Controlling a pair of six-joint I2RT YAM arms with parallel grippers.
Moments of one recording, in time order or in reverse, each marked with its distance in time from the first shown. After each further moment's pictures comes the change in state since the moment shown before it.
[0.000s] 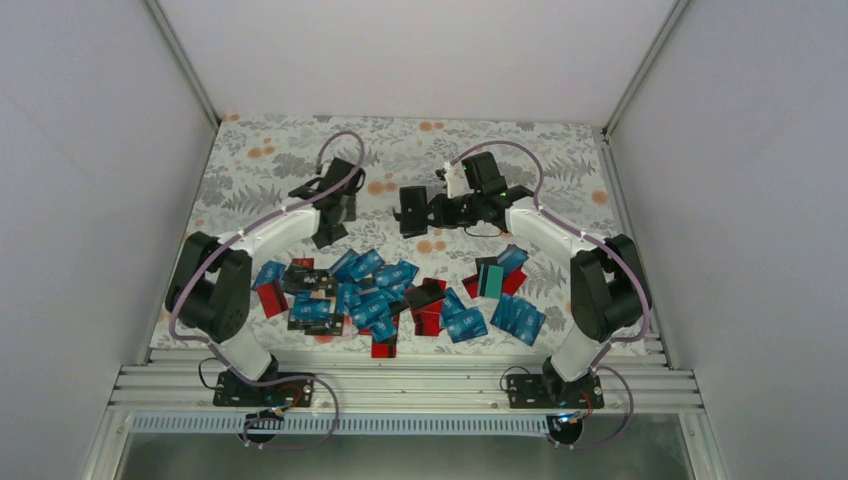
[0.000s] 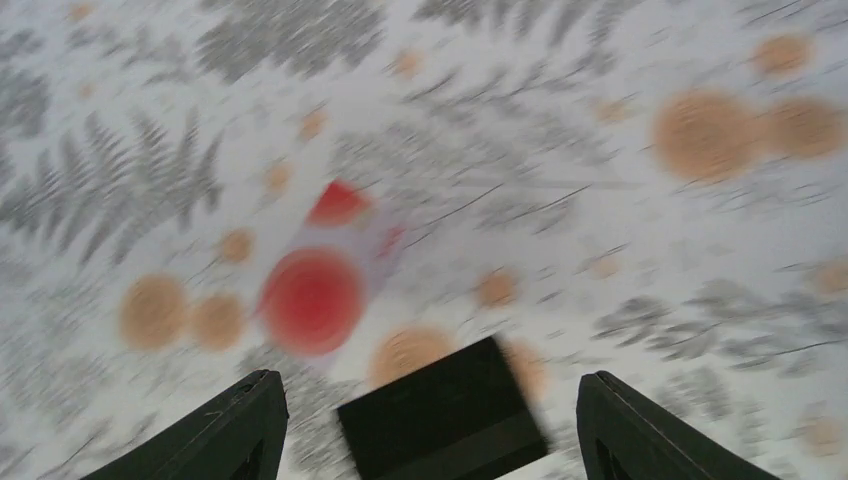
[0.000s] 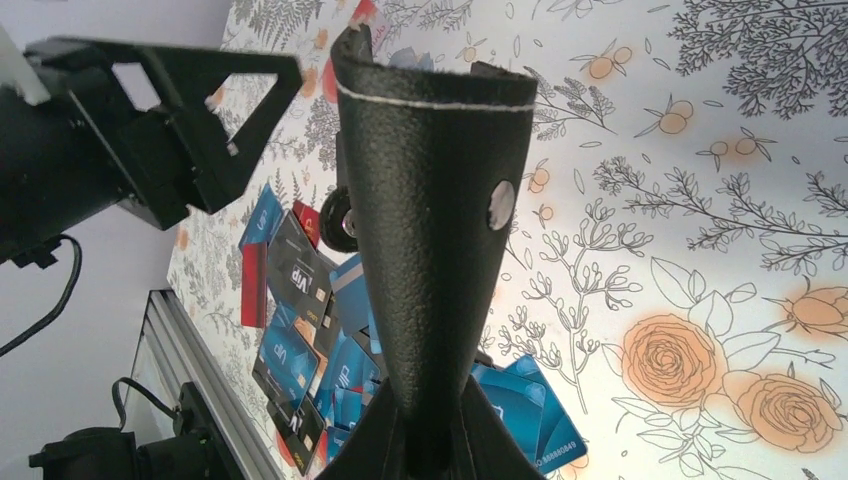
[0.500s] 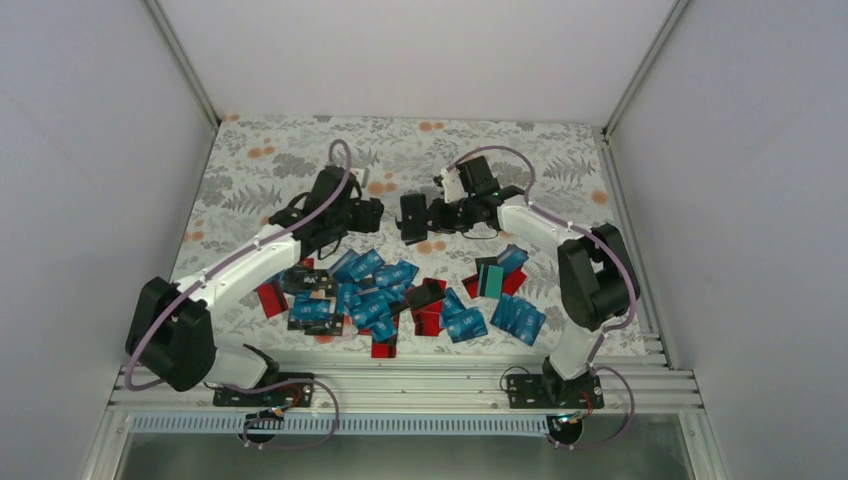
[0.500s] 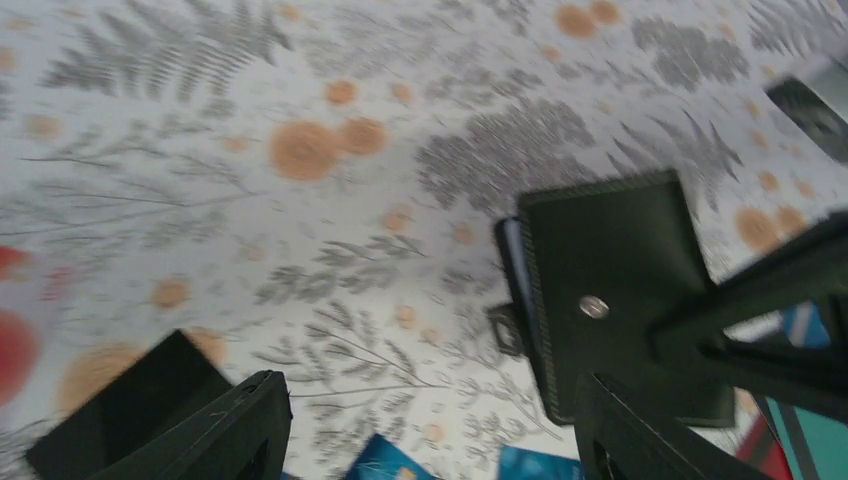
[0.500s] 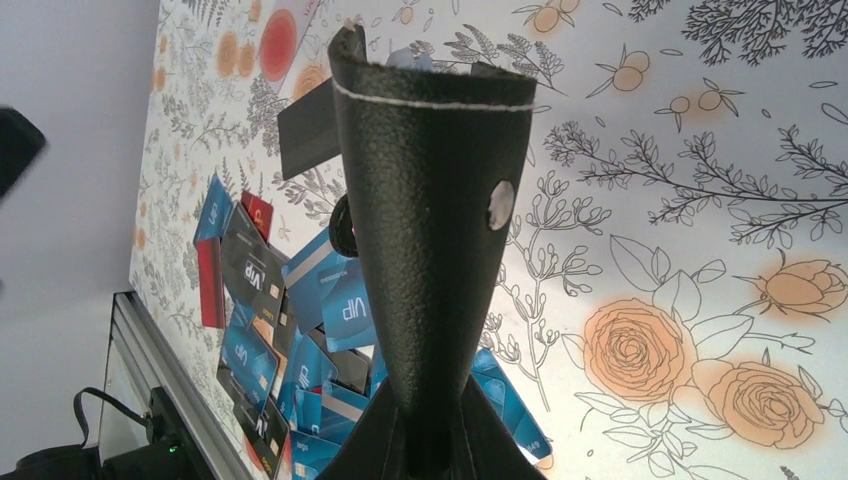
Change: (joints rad) left arm -0.030 -0.312 -0.190 0.151 0.394 0.044; right arm 0.000 0.076 0.012 -0.021 0.022 0.004
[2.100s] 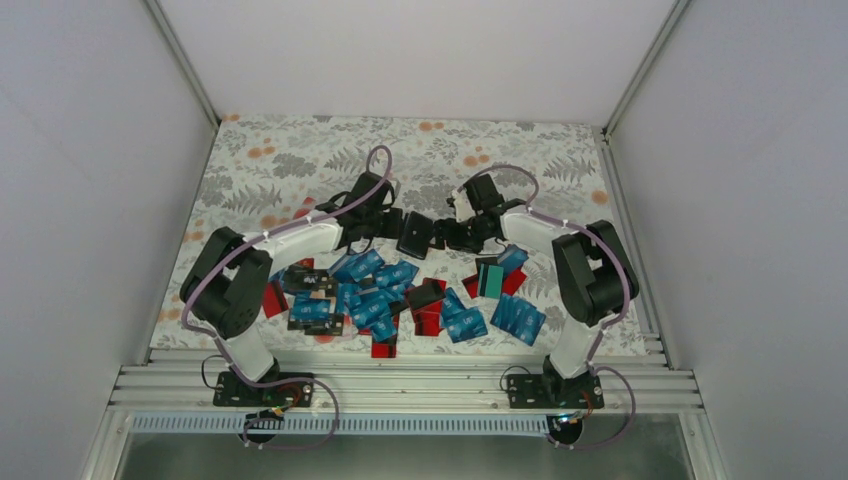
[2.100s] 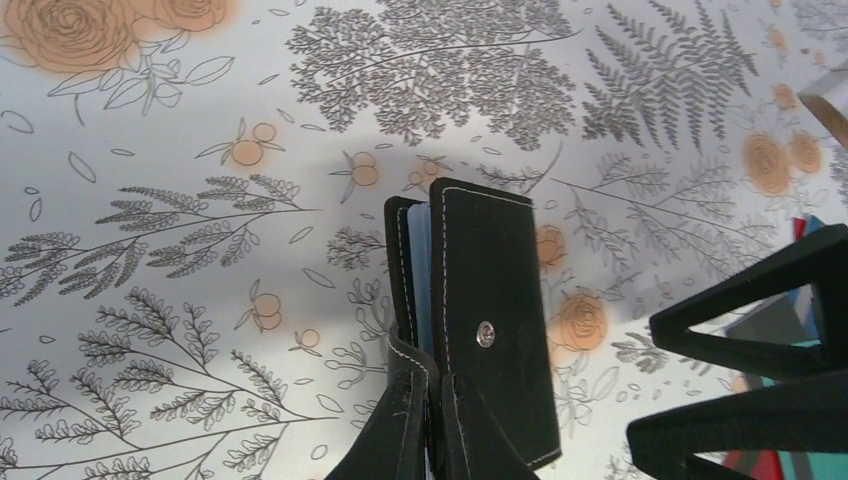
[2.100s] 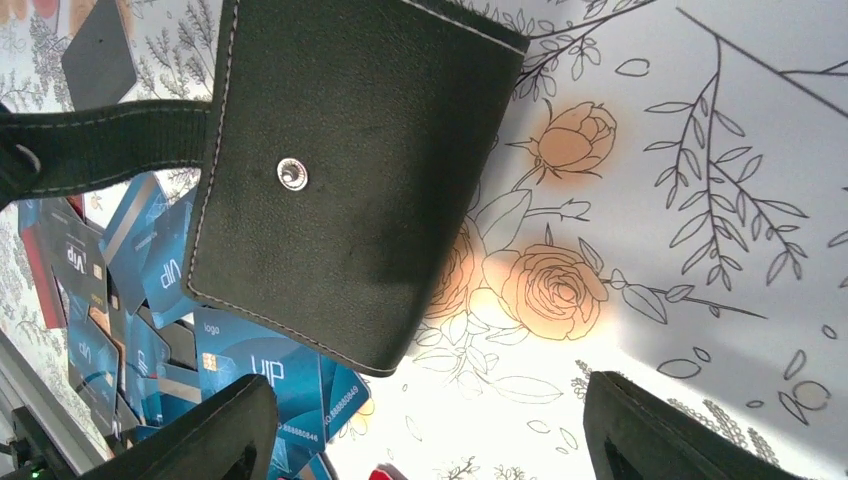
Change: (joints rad) left arm -0.072 0.351 0.090 0.110 0.144 -0.087; right arm -0.042 0.037 -0.127 -0.015 0.106 -0.046
